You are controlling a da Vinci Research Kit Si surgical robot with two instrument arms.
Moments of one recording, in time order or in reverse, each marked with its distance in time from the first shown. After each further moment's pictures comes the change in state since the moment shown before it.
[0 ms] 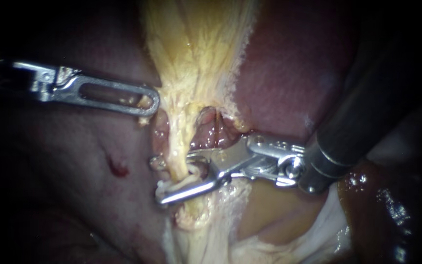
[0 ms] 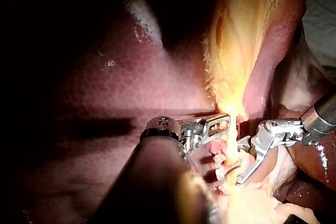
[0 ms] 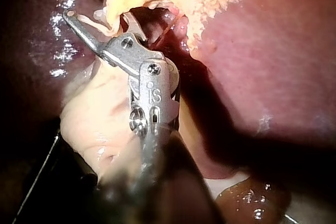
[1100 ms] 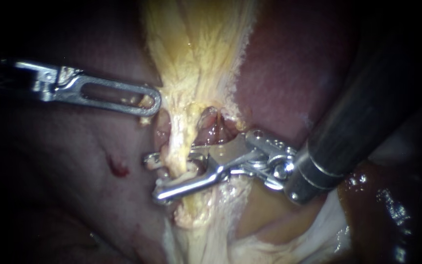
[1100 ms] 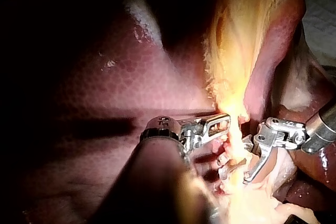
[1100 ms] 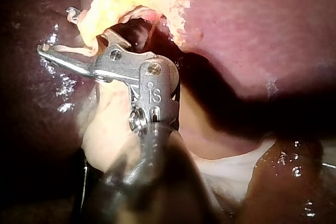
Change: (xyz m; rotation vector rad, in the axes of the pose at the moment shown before) right arm 0.002 0.000 -0.001 0.056 0.129 0.090; left arm 0.000 0.000 0.000 0.002 0.001 0.000
